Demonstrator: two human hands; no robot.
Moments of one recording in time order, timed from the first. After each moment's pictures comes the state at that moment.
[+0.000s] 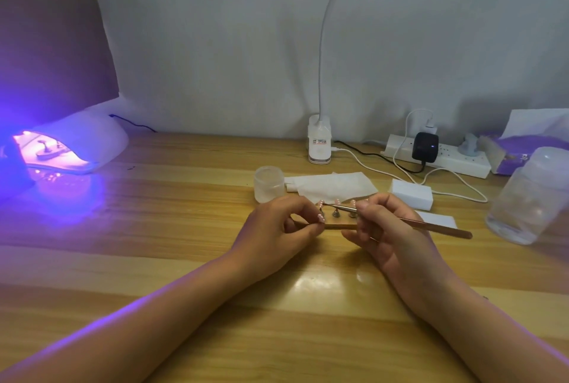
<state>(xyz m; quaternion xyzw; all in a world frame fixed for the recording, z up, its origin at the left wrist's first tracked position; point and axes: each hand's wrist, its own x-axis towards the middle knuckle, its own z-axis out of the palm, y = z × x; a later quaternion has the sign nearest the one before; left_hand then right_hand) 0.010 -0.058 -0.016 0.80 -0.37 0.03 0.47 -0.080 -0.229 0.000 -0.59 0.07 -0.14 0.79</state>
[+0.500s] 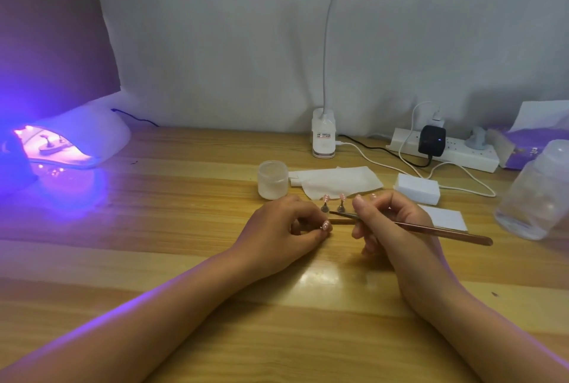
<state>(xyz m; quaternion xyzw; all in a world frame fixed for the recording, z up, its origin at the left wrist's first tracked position) 0.011 -0.053 -0.016 0.83 -0.39 0.00 0.40 -0.083 -0.221 -0.004 -0.71 0.06 -0.20 0.67</state>
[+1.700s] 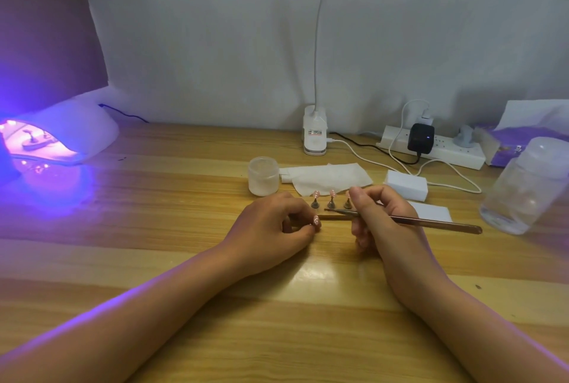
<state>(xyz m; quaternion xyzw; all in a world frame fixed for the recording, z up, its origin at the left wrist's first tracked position) 0.010 -0.053 -0.016 0.83 -0.39 0.01 0.40 -0.080 -0.224 -0.006 -0.71 0.09 -0.20 0.67</state>
